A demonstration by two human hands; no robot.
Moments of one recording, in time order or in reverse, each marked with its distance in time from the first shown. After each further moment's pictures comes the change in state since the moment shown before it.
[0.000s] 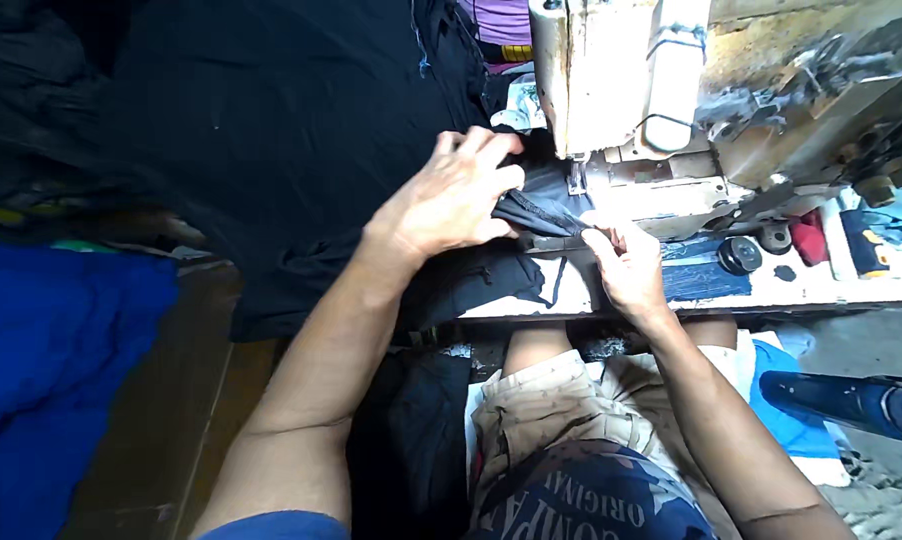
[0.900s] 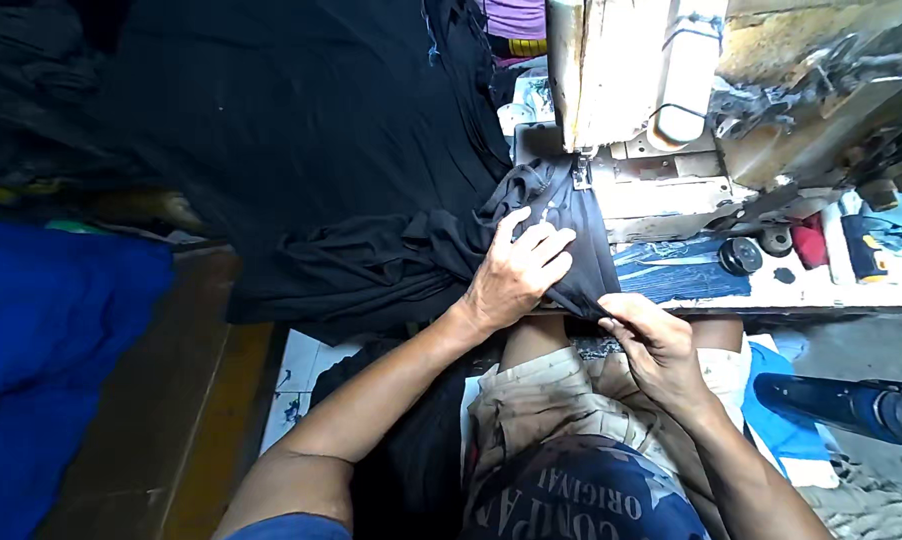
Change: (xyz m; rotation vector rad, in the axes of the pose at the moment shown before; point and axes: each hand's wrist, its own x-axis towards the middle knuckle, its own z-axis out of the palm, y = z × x) left_hand -0.033 0.099 0.089 -0.045 0.414 0.057; right_hand -0.086 -0.029 -0.036 -0.044 -0.182 -0.085
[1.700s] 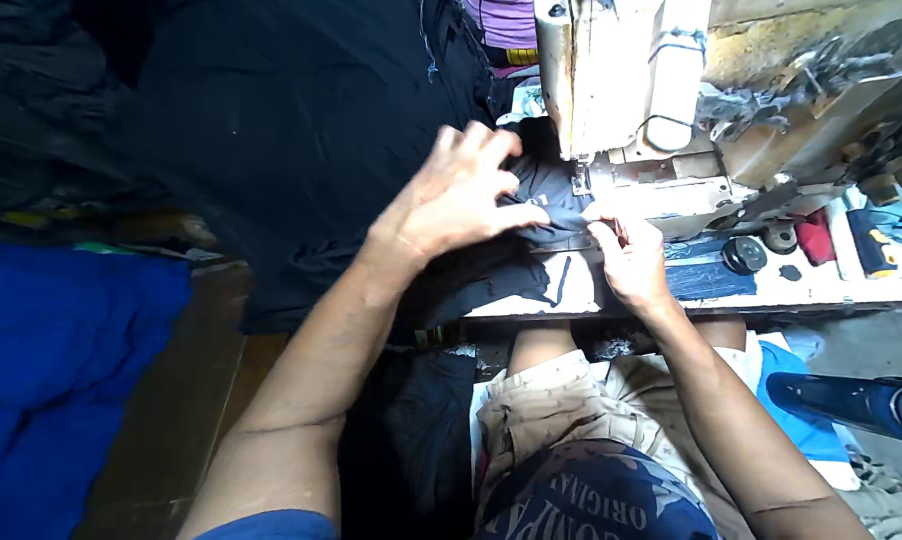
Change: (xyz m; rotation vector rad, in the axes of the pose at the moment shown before) left_hand 0.058 -0.093 -0.081 0.076 -0.362 -0.135; right_hand 0.095 0.042 0.020 -0.052 0.168 0.007
